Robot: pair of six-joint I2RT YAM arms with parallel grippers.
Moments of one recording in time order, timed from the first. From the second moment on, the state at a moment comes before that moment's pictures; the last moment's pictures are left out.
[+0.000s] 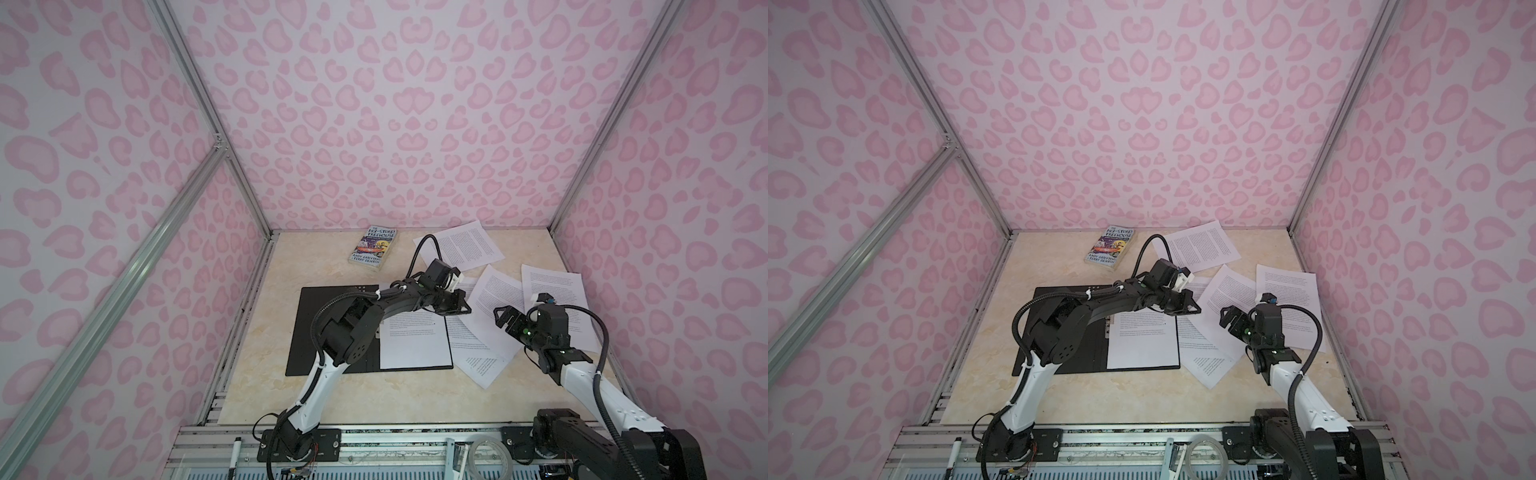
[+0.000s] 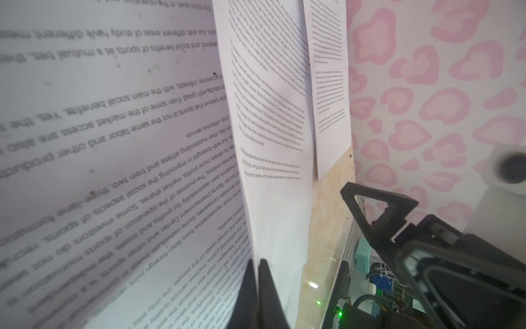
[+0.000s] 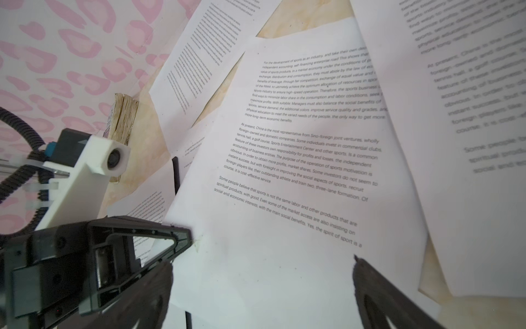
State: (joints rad) left arm -0.78 2.31 1.68 -0.17 0.65 -0.70; right arm 0.02 1.00 0.37 -0.02 -0.18 0.65
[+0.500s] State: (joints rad) left arm -0.77 2.26 1.64 -0.22 0.63 -0.62; right arm 0.02 0.98 0.36 -0.03 -0.18 0.64
